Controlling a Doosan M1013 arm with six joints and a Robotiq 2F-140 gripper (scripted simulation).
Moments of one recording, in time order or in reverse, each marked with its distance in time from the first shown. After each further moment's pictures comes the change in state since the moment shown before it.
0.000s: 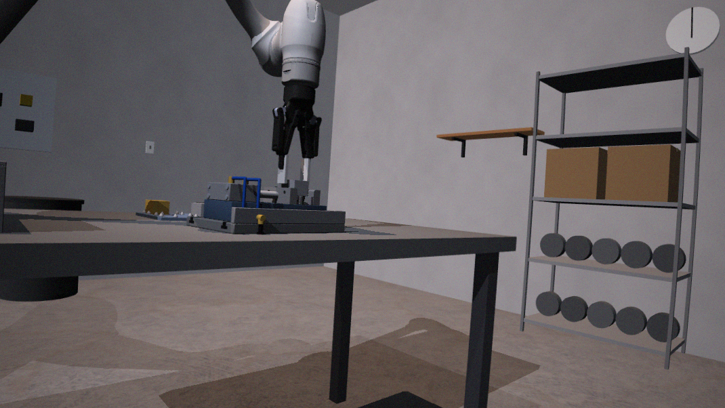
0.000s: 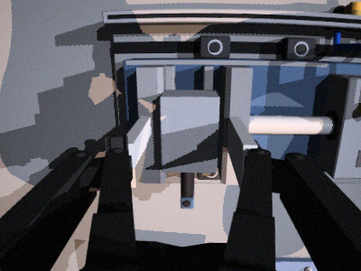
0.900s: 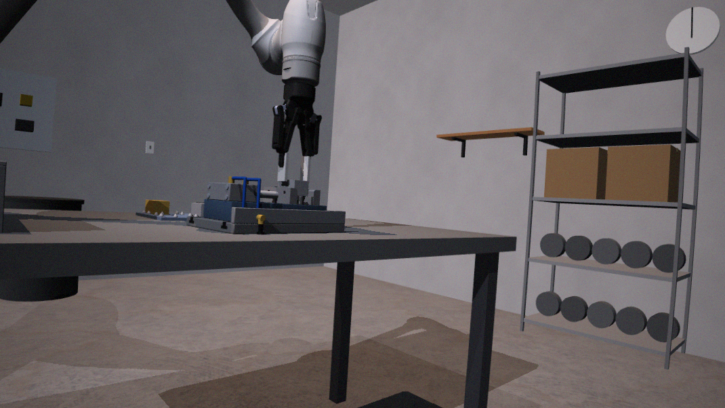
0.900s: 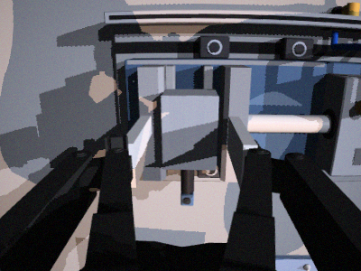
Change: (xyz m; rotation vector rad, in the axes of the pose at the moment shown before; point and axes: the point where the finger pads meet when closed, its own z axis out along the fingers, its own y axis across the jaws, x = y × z) arm 0.000 0.000 -0.005 0.000 0.000 0.000
